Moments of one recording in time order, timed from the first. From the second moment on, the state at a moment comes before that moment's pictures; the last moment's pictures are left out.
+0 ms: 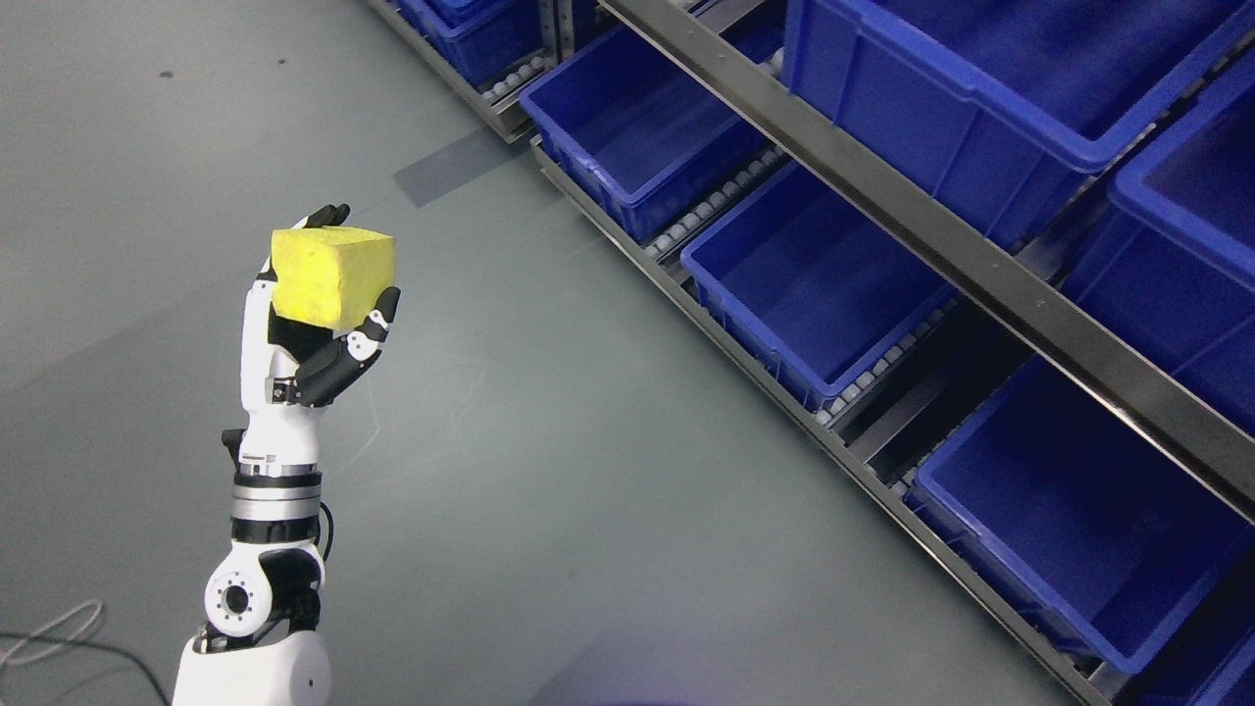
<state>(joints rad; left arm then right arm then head) 0.00 0.00 0.08 -1.63 0.30 -0.46 -0.25 0.00 0.00 -0.09 0.00 0.00 -0.09 -0.03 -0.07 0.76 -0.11</state>
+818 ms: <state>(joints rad) 0.00 0.00 0.08 -1.63 0.30 -0.46 -0.25 0.00 0.00 -0.09 0.00 0.00 -0.09 -0.03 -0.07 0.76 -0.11</state>
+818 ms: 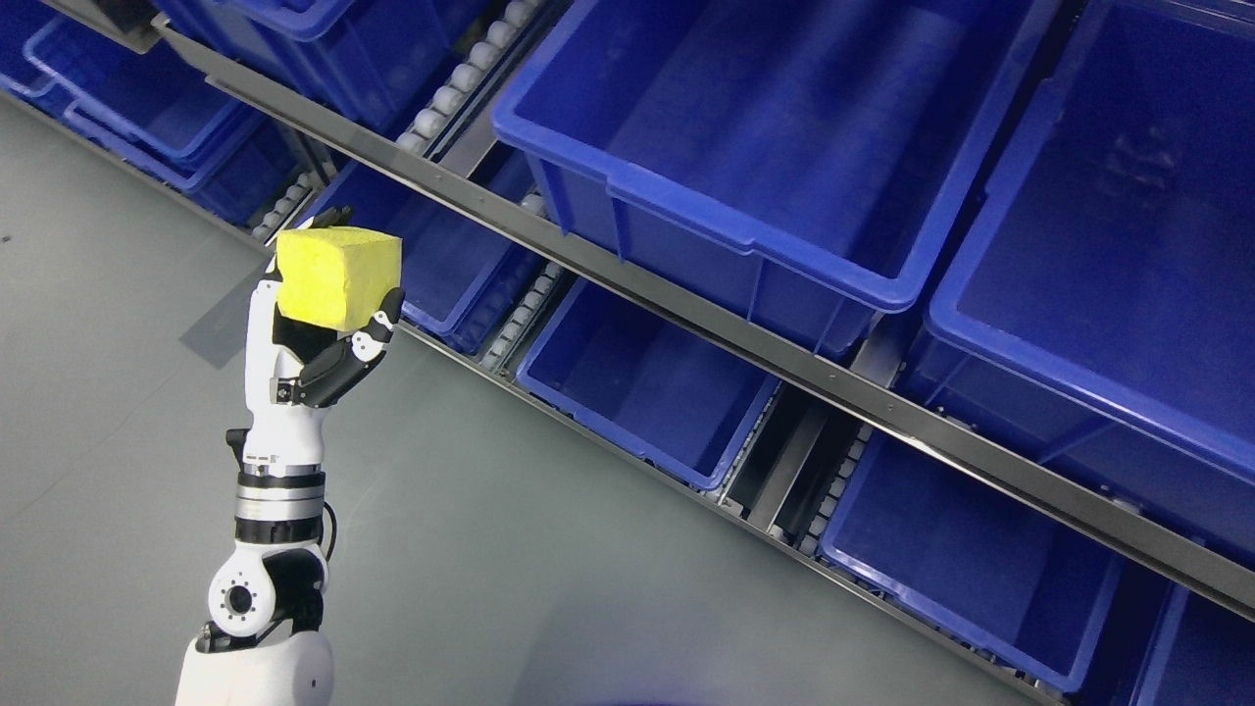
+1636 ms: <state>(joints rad) -0.20 0.00 0.14 -1.66 0.30 -0.51 -0.28 0.00 0.00 -0.09 0.00 0.00 -0.10 -0.03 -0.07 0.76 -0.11</state>
